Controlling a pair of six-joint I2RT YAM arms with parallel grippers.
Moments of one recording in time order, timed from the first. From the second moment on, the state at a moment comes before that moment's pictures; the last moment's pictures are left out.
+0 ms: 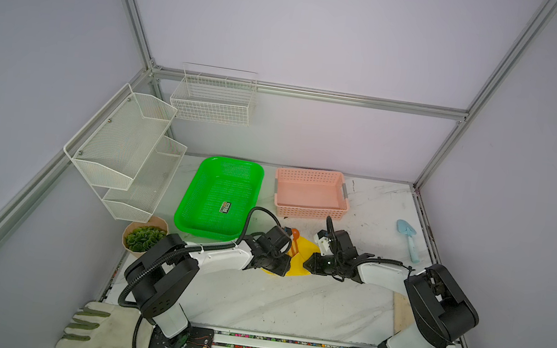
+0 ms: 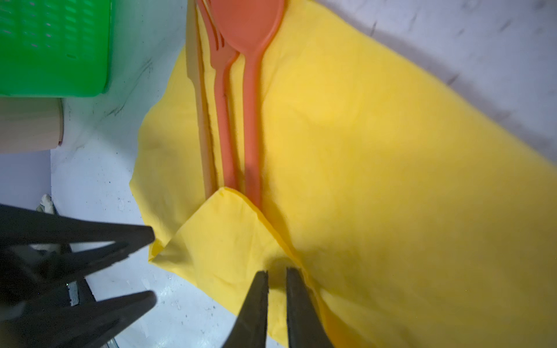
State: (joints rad) left arm -0.77 1.62 0.96 -0.36 0.09 -0.49; right arm 0.57 1.62 0.69 -0.02 -0.41 0.52
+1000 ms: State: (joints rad) left arm -0.76 1.98 1.49 -0.79 -0.09 -0.88; right arm 0.58 1.59 0.66 -0.01 -0.40 0.55
